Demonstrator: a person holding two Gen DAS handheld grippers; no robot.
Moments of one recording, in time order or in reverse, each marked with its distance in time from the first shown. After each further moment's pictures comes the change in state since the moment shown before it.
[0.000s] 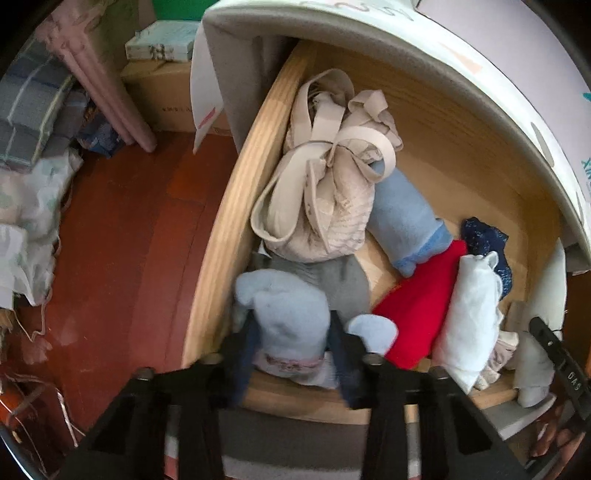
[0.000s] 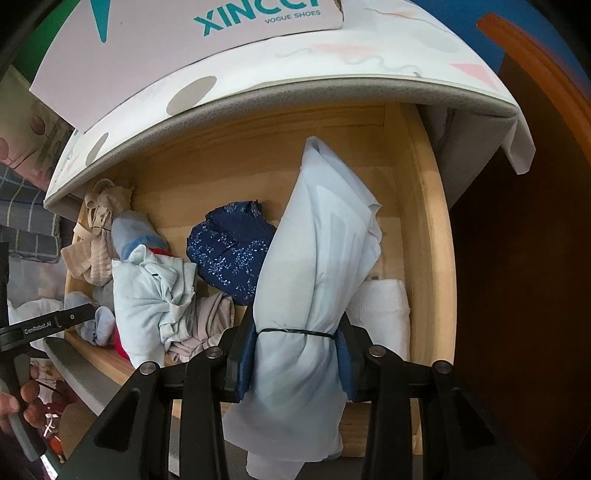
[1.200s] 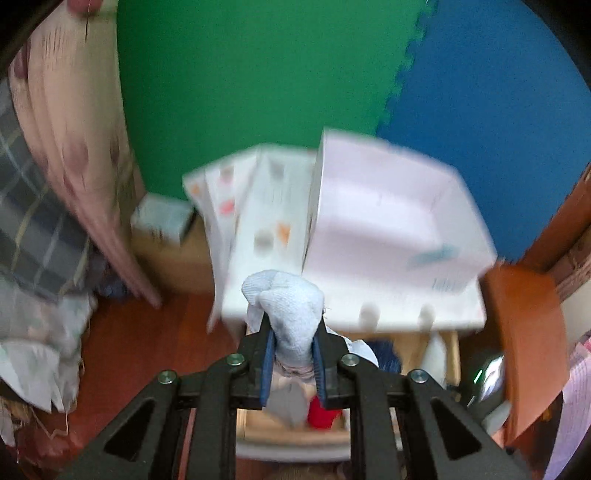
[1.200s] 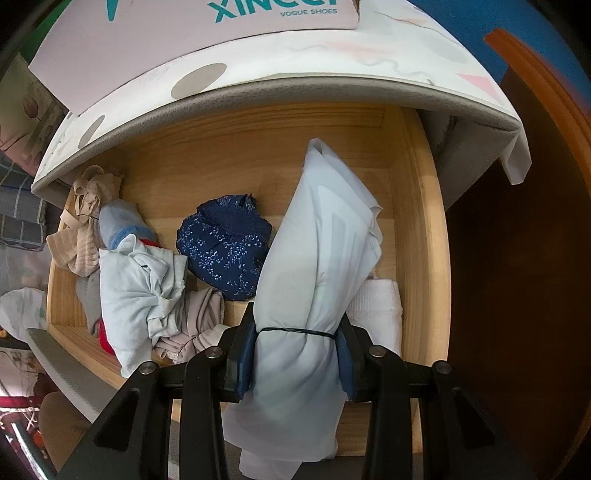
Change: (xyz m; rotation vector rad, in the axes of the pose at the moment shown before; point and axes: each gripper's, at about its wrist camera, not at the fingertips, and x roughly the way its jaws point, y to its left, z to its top) left arm -0.271 -0.023 0.040 0.172 -0.500 -0.113; right arm 0.005 0.012 -0.001 -0.035 0.000 -0.074
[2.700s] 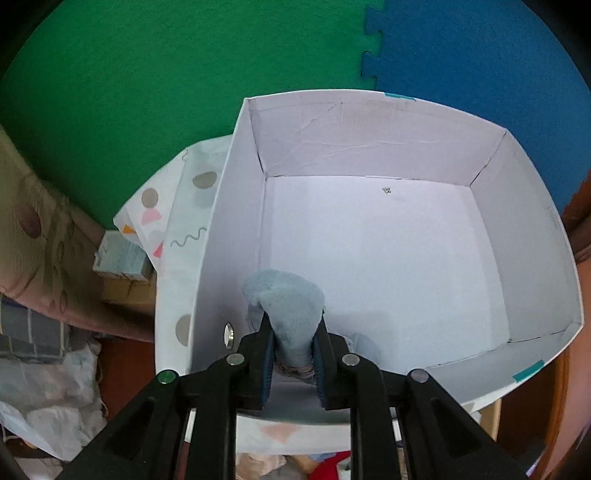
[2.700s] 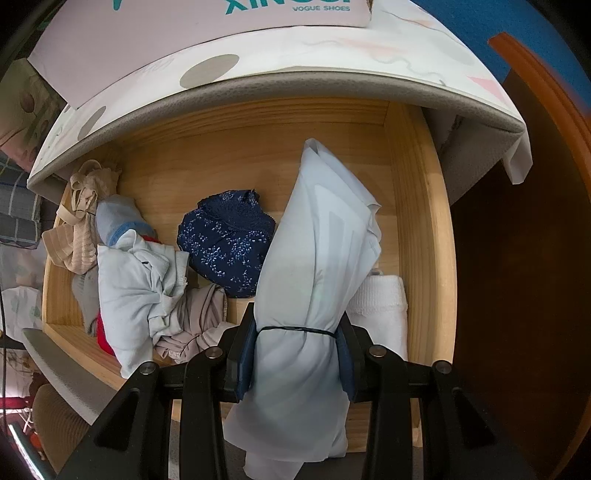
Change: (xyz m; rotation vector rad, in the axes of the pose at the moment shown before) left arm 0.197 -0.086 0.087 0.167 0.211 0.096; right arm 0.001 0.004 0.000 -0.001 0.003 -0.029
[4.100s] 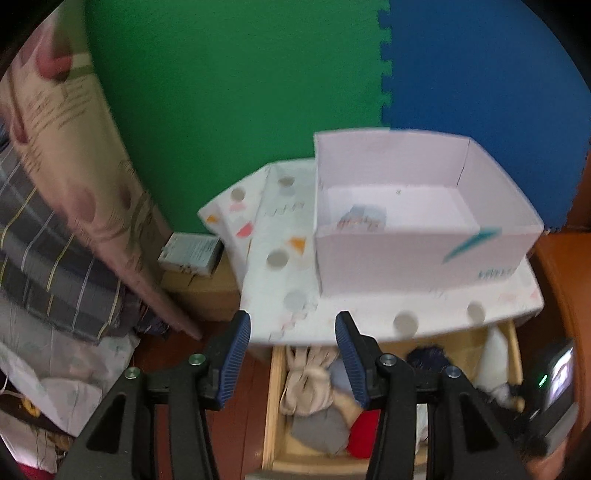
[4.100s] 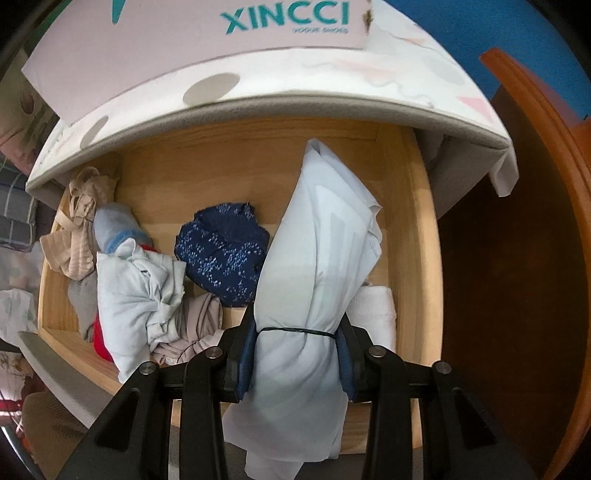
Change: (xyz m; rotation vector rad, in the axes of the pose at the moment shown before) left arm -0.113 0.029 -0.154 -0.040 -0.244 0.150; right arm -0.013 -0.003 -0.005 0.014 -0.067 -0.022
